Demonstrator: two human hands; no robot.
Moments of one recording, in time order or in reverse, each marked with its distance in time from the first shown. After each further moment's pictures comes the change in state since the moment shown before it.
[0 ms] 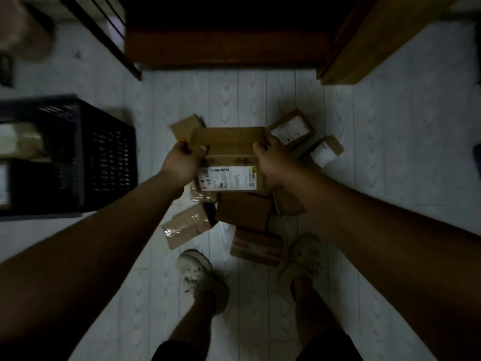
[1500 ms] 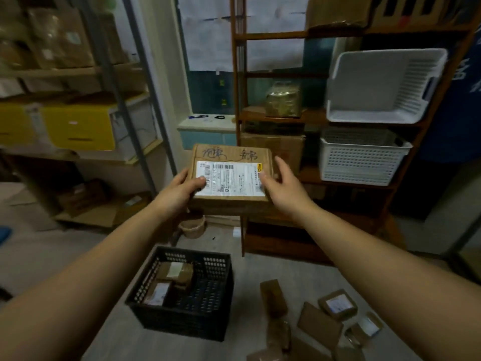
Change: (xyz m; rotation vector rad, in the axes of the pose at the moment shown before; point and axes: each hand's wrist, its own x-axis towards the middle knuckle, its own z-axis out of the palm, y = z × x) left_hand -0.493 0.052 -0.473 -0.376 0.098 0.685; right_hand -0.572 -0.328 0.093 0.160 0.165 -0.965
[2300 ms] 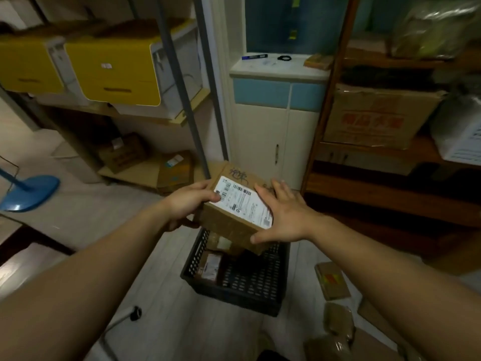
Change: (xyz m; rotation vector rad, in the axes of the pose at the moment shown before) left_hand 0.179 -0.101 -0.233 0.305 -0.112 -0.395; right_hand 0.167 0.082 0.269 -0.953 -0.702 -0.010
